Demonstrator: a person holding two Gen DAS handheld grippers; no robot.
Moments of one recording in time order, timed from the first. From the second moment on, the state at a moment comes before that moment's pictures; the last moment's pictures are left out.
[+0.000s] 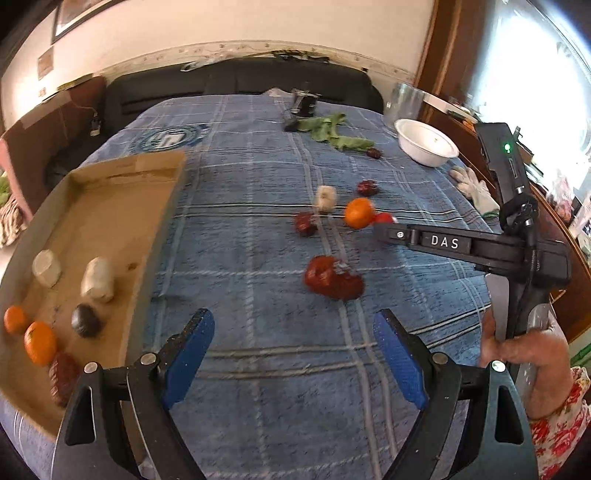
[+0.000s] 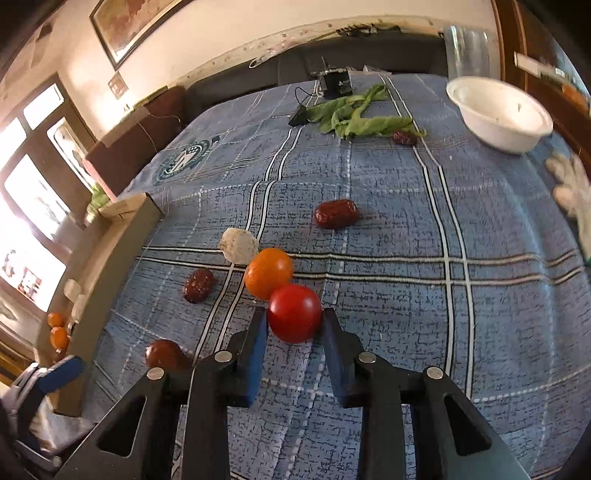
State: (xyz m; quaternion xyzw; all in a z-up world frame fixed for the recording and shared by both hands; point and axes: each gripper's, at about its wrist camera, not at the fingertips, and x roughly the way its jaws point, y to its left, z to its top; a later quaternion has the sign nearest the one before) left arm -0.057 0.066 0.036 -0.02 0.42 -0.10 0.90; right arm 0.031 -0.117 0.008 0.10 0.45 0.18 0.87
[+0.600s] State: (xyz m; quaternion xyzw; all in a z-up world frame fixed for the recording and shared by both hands) left arm -0.026 0.036 0.018 -0.02 0.43 -0.12 0.89; right arm 0.023 -0.139 0.018 0.14 0.43 0.19 0.87
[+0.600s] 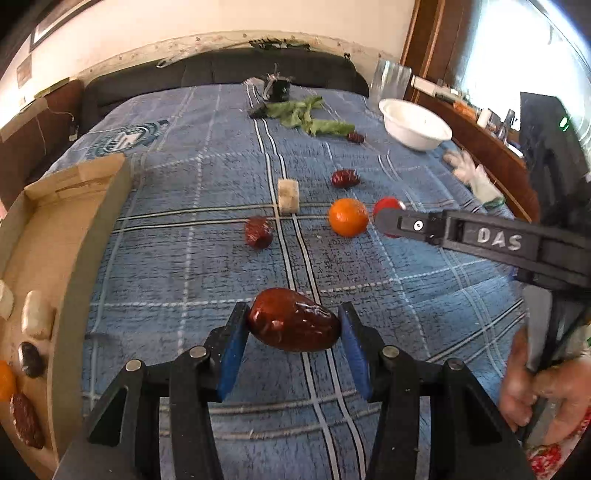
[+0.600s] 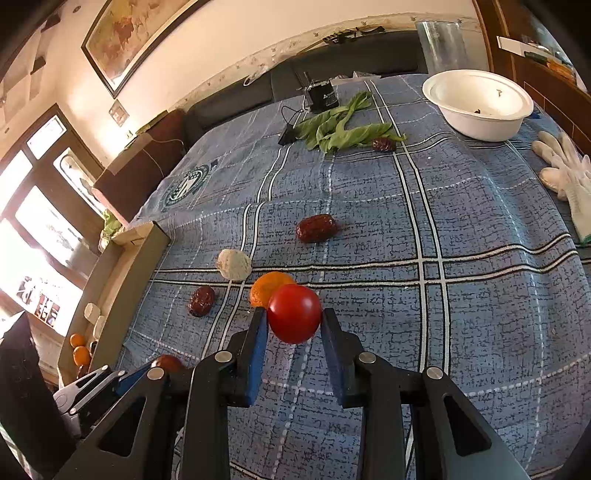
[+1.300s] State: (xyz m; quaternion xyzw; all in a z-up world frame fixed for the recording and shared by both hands) left arm -0.020 0.278 0.080 -0.12 0.42 0.03 0.90; right arm -0.013 0.029 0.069 0.08 0.42 0.33 0.84
